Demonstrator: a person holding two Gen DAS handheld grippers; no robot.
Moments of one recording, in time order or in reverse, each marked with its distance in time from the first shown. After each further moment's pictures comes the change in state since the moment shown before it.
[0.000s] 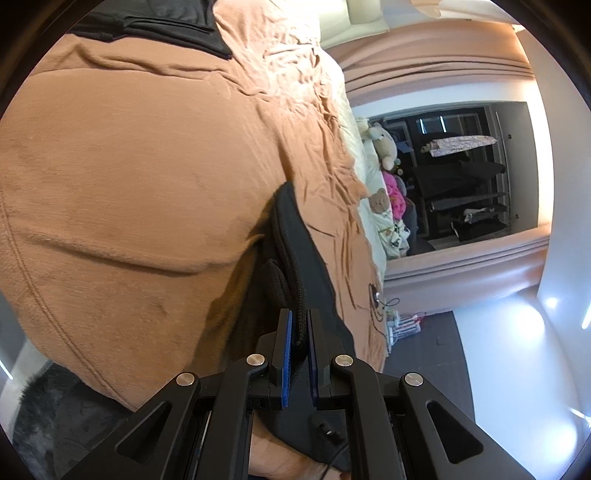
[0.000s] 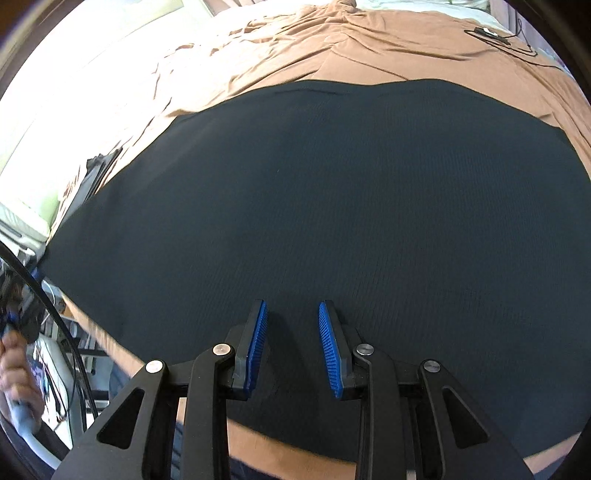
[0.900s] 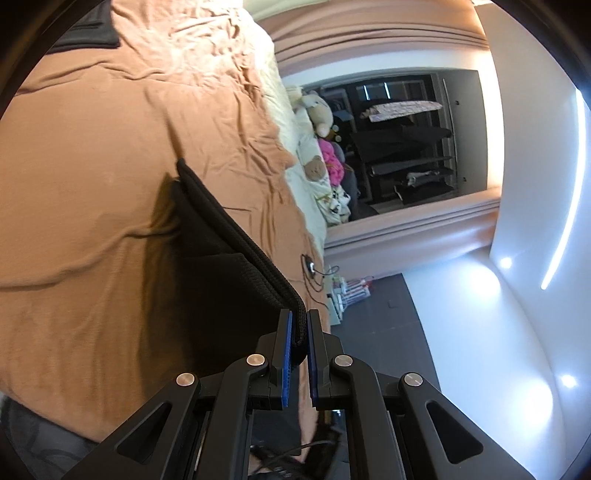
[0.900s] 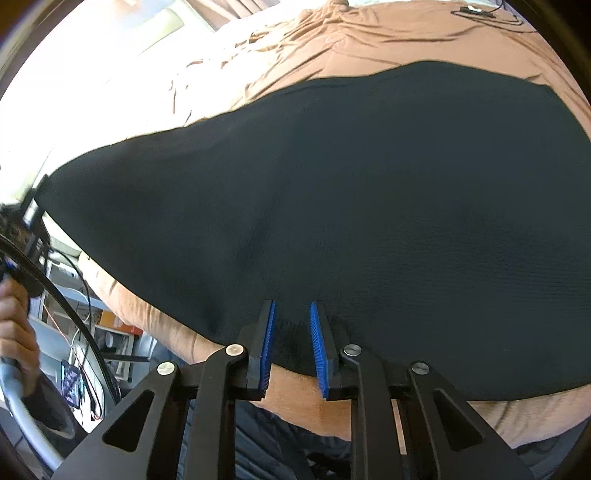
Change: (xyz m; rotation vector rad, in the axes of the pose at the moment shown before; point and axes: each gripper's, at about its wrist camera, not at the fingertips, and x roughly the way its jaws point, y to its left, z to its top) left arm 0.021 -0.082 0.004 0.100 0.130 -0.220; right arm -0.020 -0.028 -0.027 0.090 -0.006 0.138
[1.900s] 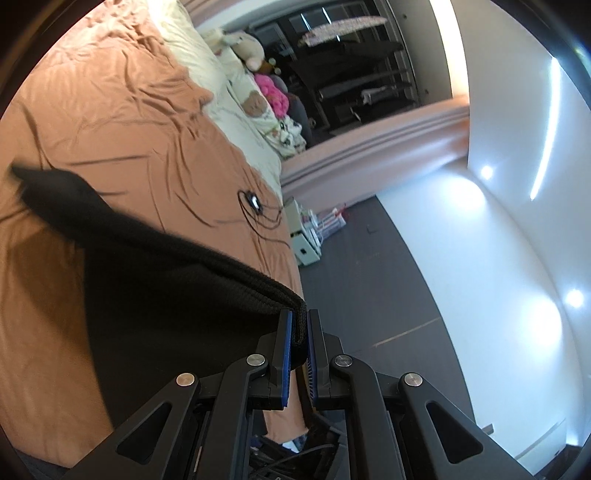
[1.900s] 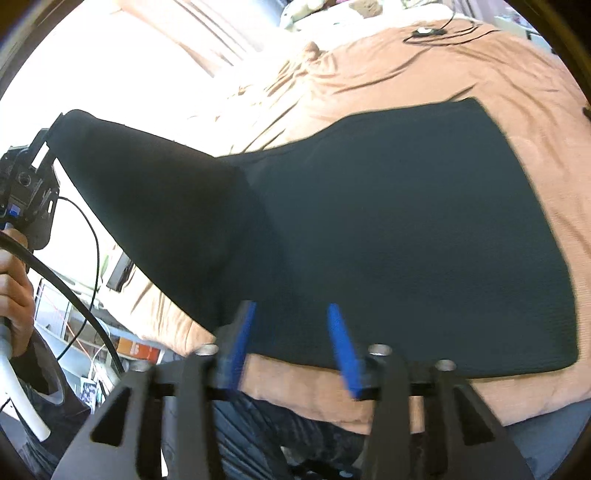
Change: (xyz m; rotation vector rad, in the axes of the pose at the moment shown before) left arm 0.141 -0.134 -0.067 0.223 0.253 -0.057; right arm -0.103 -0.094 -0.013 0.065 -0.202 0.058
